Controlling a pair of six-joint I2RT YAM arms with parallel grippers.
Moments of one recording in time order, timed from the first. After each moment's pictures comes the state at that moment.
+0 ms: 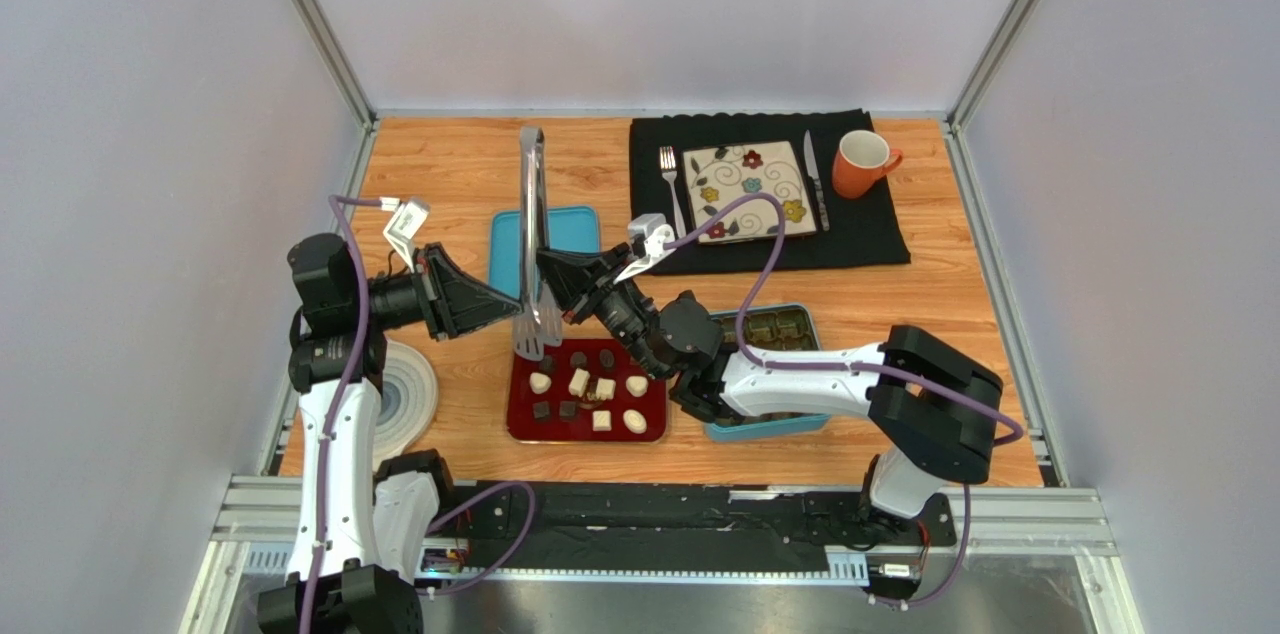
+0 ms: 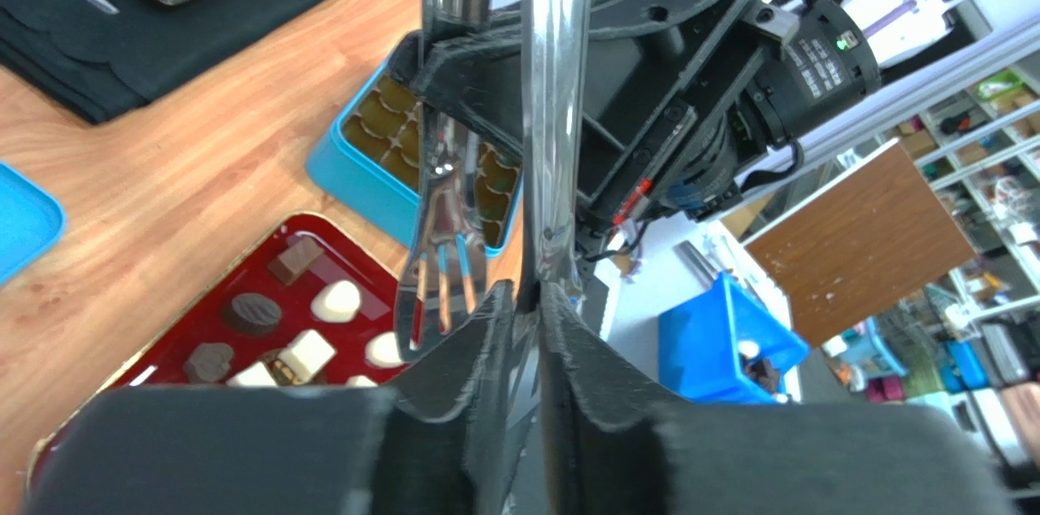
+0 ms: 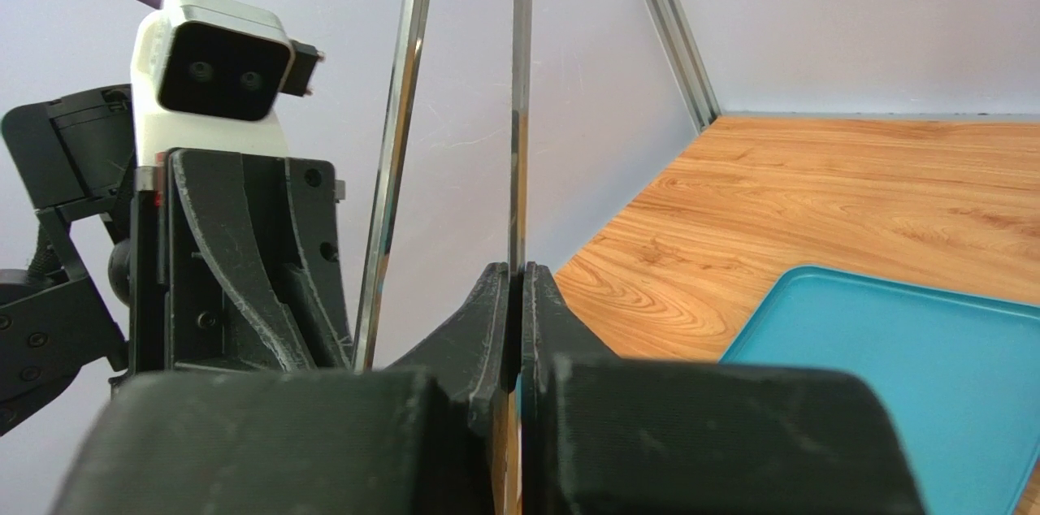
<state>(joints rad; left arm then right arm) 0.24 0.79 0.71 -0.25 1.48 -0.39 1.17 1.64 0.92 1.08 0.38 0.41</state>
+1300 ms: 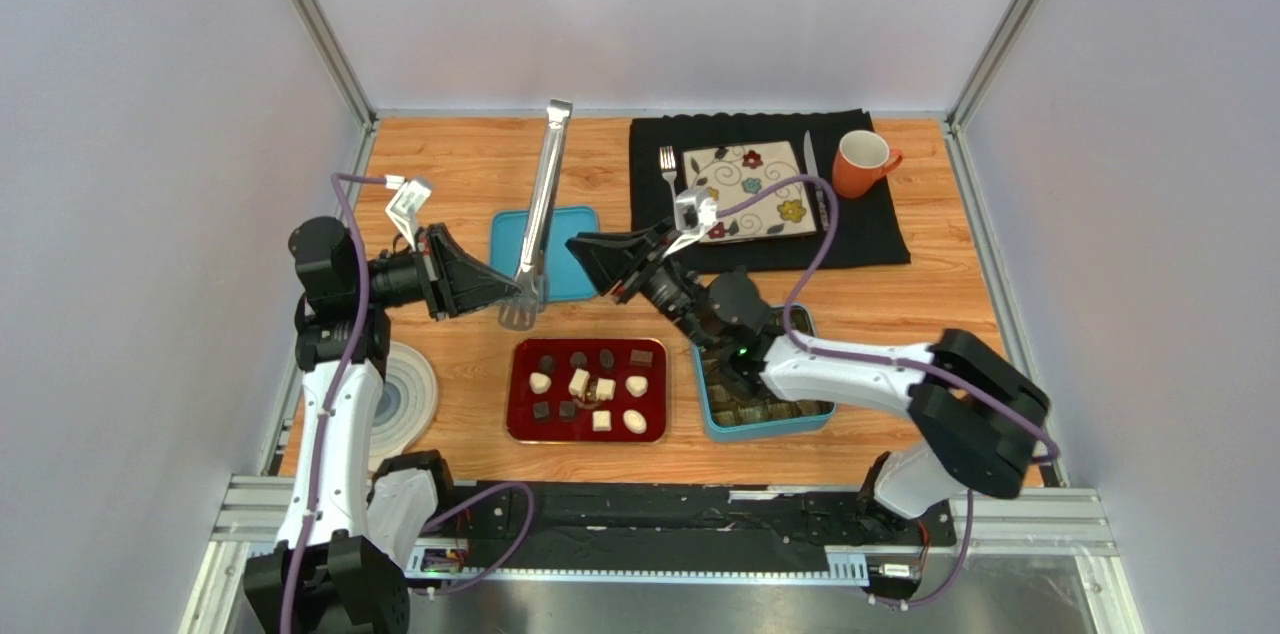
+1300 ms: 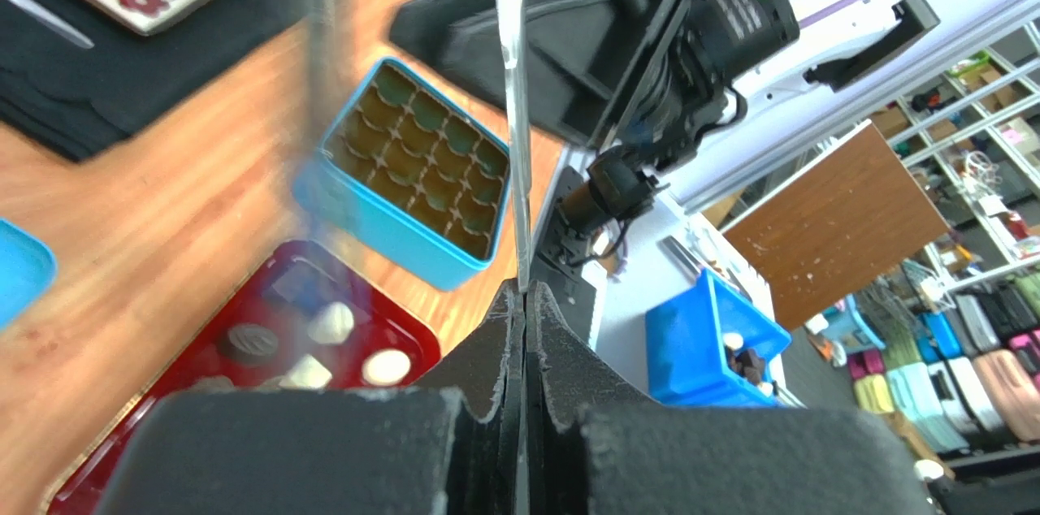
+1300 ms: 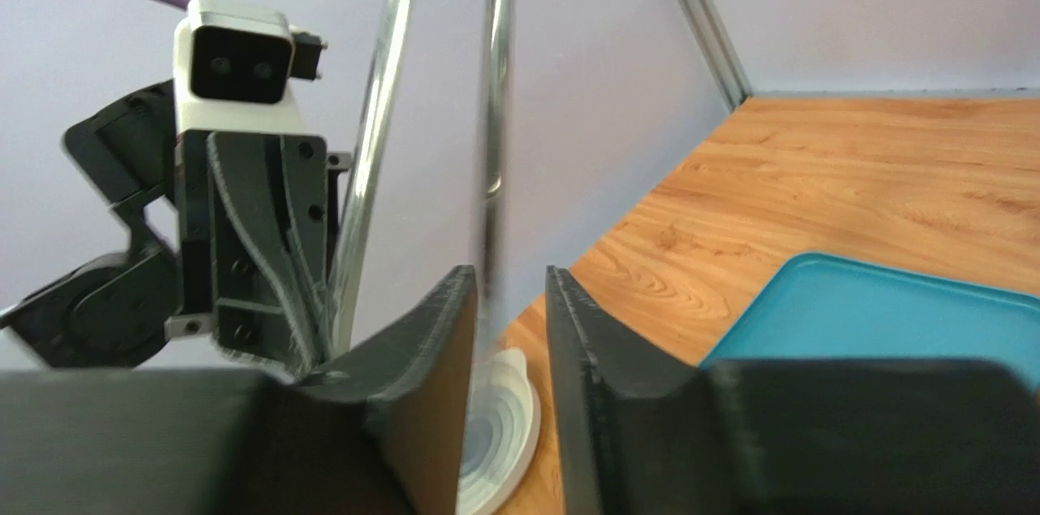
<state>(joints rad) 0.19 0.86 0.71 0.03 1.50 -0.60 1.02 1.54 0.81 1.08 0.19 0.57</state>
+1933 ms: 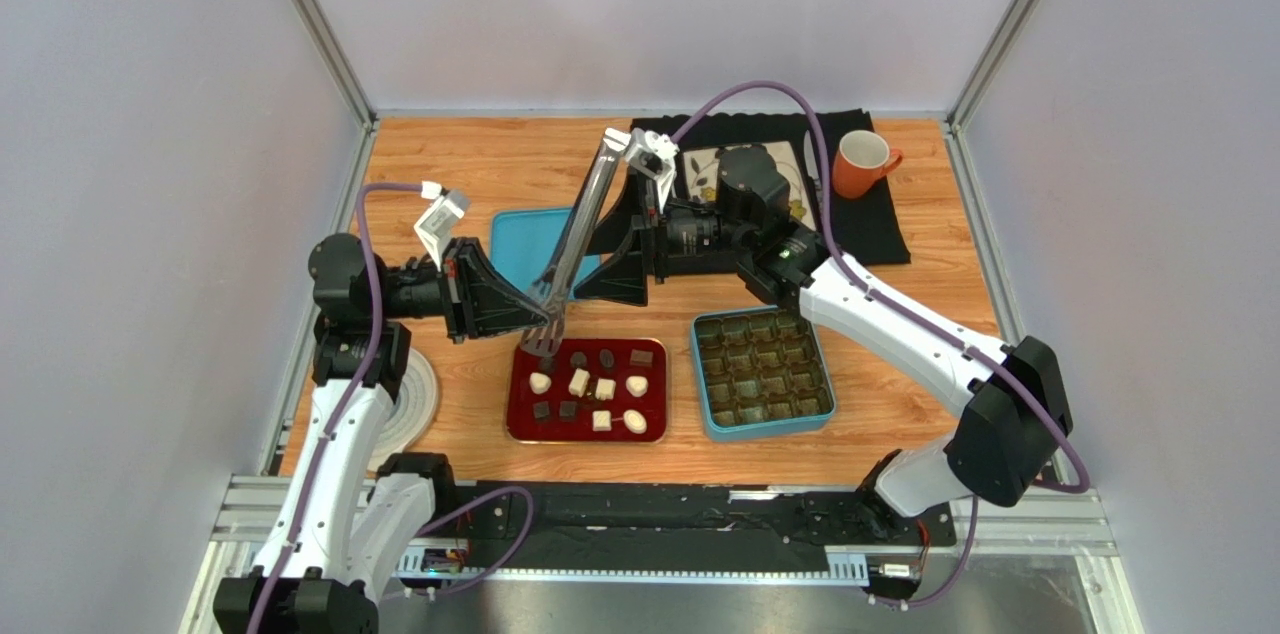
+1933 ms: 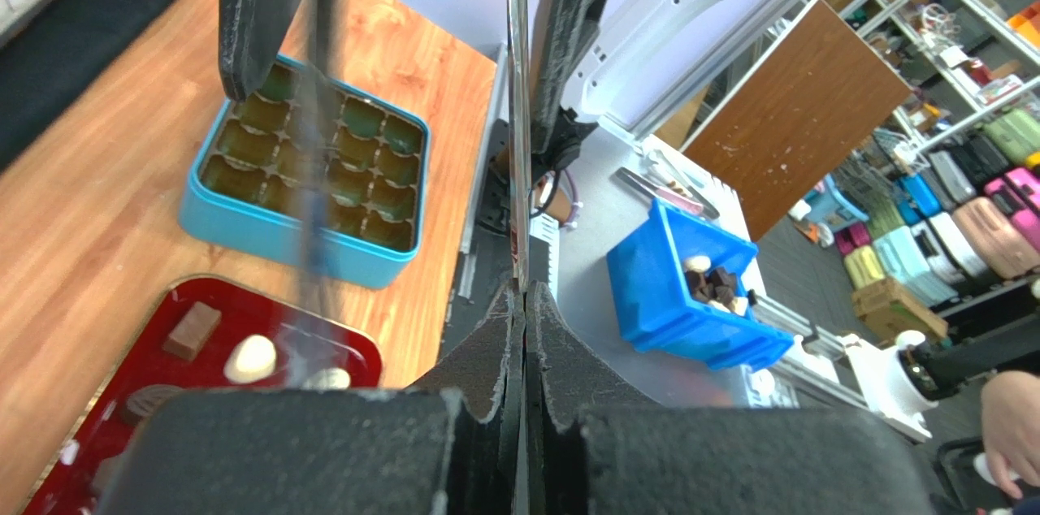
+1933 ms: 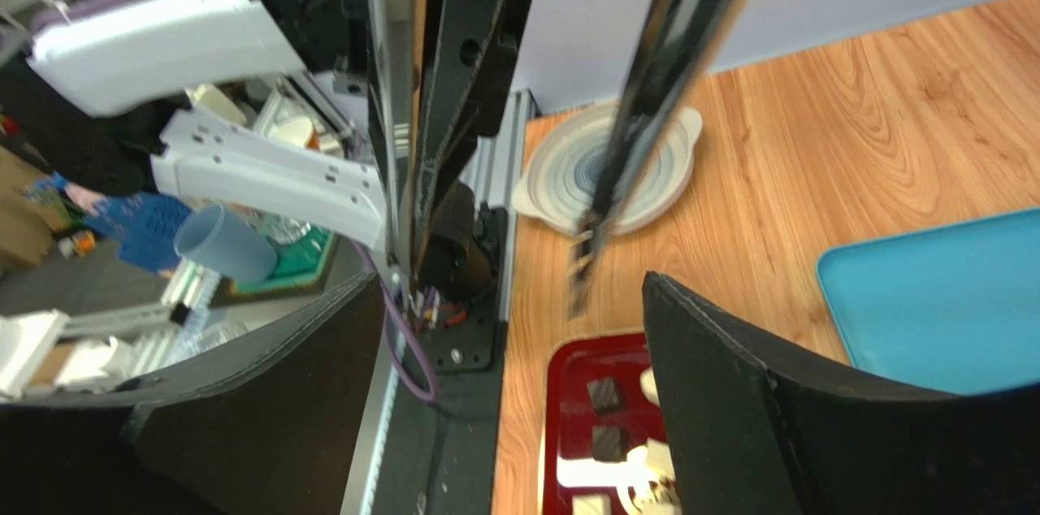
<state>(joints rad) -0.01 0.79 0.70 0.27 1.49 -0.76 0.75 1.46 1.23 0.25 -0.90 0.38</state>
